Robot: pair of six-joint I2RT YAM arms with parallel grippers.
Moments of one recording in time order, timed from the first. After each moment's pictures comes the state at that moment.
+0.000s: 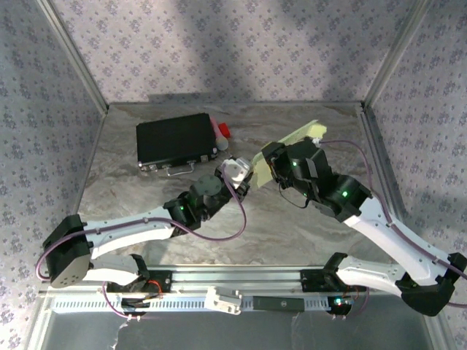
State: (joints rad) left arm -1.10 1.28 0.82 0.35 -0.39 0.04; right arm 0.82 1.04 1.21 -0.59 0.25 1.51
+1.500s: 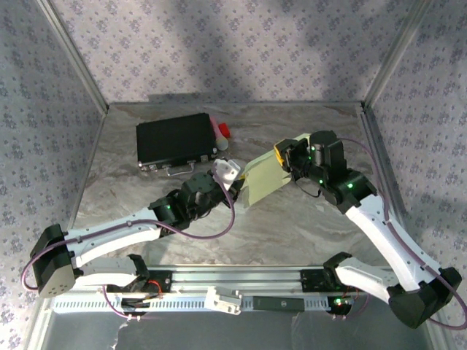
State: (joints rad) left arm -1.07 1.17 0.82 0.09 -0.28 -0.06; right arm 0.52 1.02 1.10 -0.48 -0.09 1.51
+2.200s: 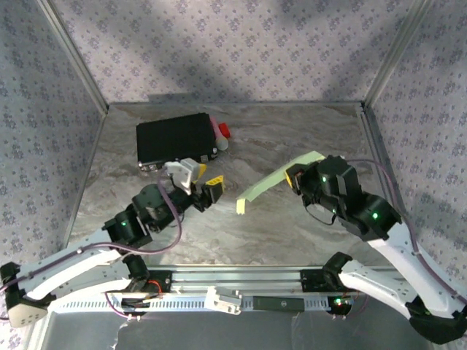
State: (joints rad) left arm -1.03 0.75 0.73 -0.06 -0.30 -0.26; right arm 0.76 0.79 1.08 -0.75 0.14 1.59
